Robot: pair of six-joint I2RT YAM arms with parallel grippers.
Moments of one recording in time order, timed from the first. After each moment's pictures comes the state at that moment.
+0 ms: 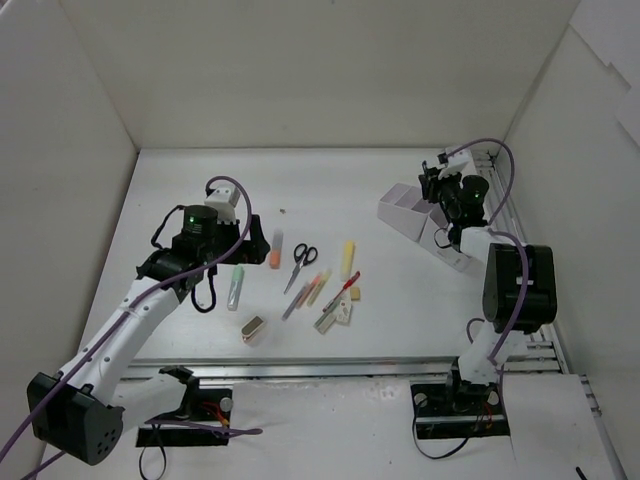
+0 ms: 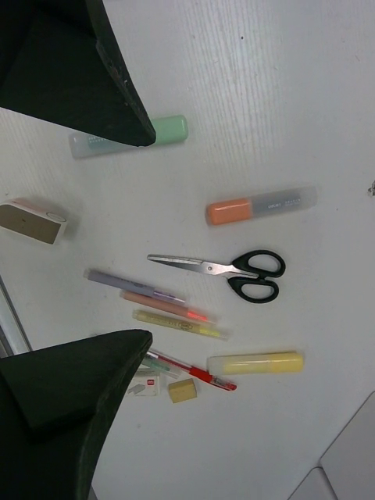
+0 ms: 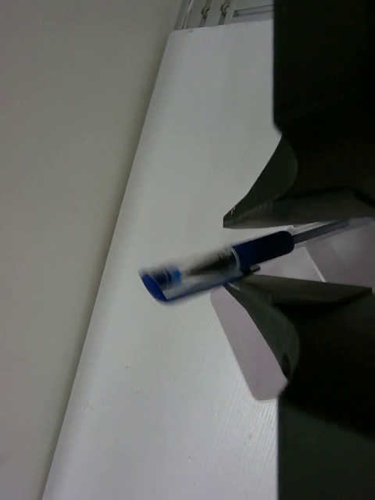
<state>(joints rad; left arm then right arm) -0.39 1.08 0.98 -0.48 0.08 -0.31 -0.07 1.76 0.95 0.71 -0.36 -0.12</state>
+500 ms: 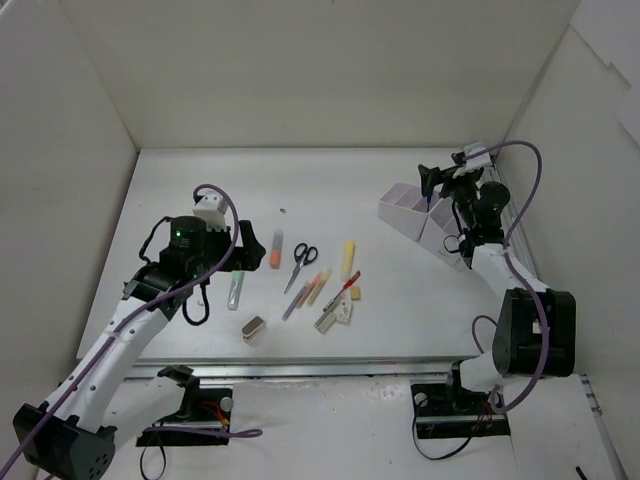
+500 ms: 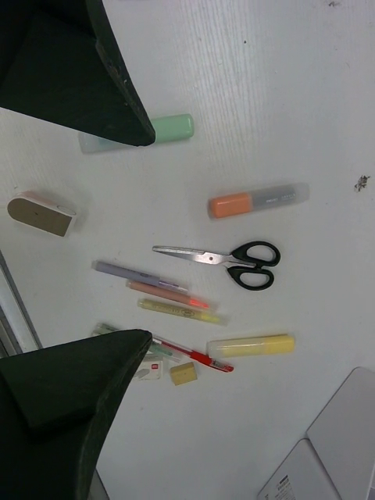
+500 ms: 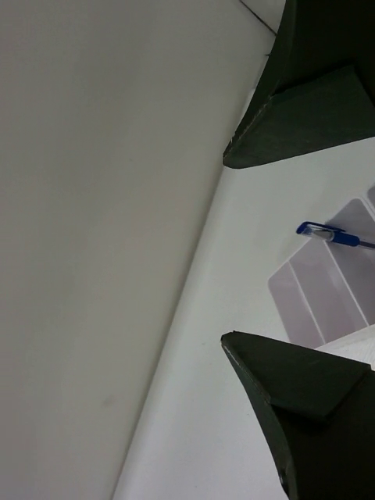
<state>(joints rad) -0.39 0.97 0.94 -0.49 0.07 -0.33 -0.06 1.48 0.82 0.78 -0.37 -0.09</state>
